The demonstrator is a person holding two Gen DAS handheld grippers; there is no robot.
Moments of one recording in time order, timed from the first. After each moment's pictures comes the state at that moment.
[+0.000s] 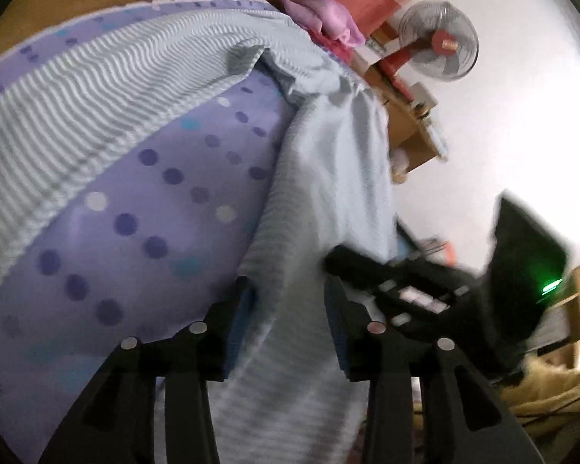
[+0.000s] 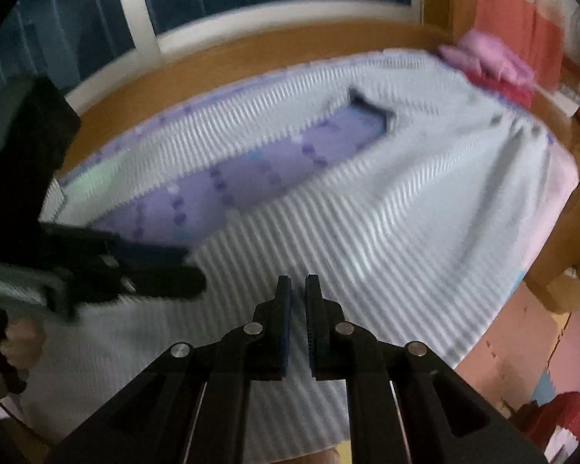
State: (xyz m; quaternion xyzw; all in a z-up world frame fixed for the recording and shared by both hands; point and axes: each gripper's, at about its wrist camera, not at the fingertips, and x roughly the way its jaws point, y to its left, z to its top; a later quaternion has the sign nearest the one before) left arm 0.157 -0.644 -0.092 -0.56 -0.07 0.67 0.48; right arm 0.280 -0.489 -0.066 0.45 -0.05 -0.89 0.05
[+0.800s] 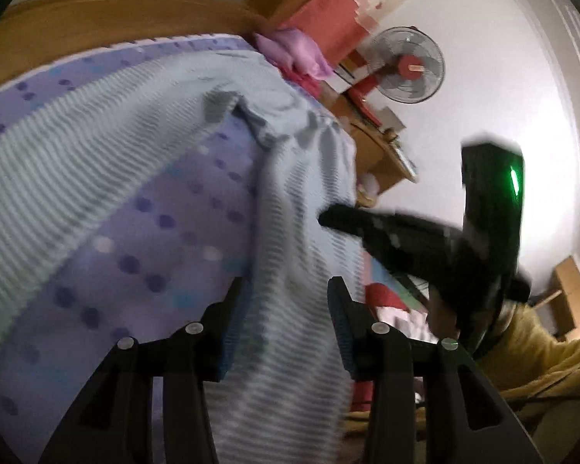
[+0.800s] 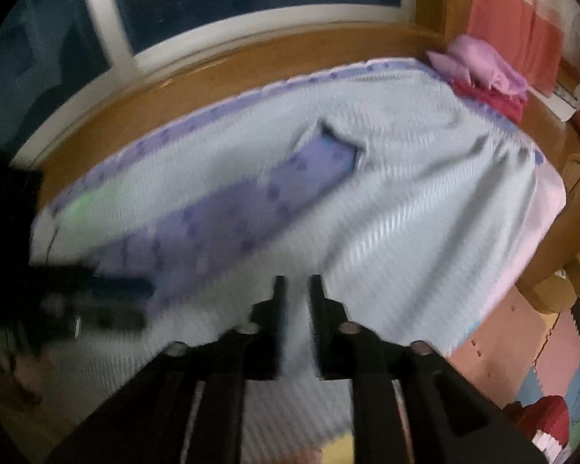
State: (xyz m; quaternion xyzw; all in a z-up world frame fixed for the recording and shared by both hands) left arm 0.157 -0.652 -0.069 -0.51 -0.08 0.69 0.51; right arm 0.215 -0.467 -0.021 0.49 -0.04 -0.87 0.01
